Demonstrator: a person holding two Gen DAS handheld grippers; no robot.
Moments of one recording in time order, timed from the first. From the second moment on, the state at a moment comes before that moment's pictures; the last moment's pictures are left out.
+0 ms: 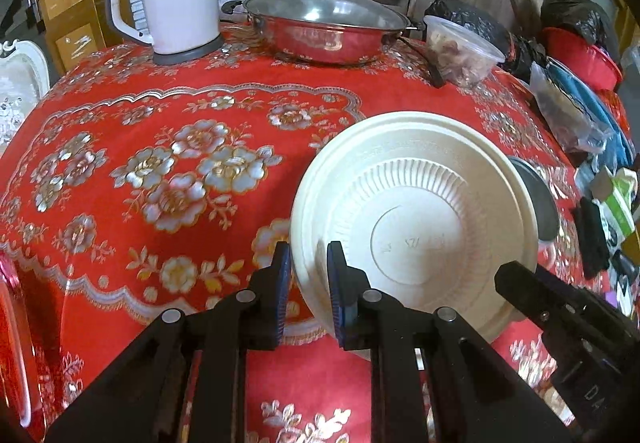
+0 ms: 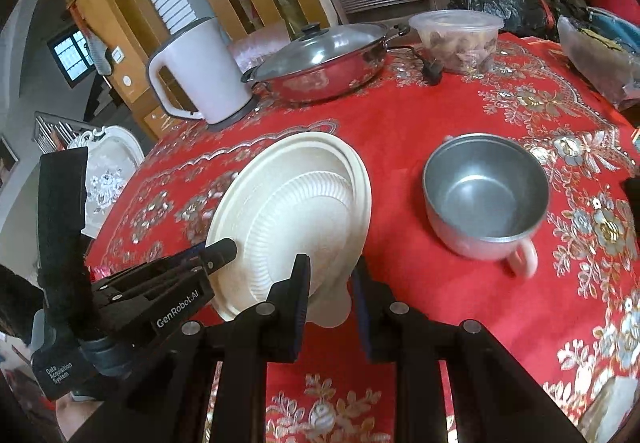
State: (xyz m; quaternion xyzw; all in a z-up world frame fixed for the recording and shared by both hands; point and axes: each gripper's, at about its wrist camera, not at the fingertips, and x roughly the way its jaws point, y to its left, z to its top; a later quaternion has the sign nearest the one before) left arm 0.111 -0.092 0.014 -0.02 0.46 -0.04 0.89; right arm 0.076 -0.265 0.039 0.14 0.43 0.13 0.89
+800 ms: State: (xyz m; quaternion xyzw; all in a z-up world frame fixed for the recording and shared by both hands) left arm 0.049 -0.088 0.010 0.02 0.42 -0.03 0.91; right arm 0.019 -0.253 0.028 0.13 0.42 0.13 0.89
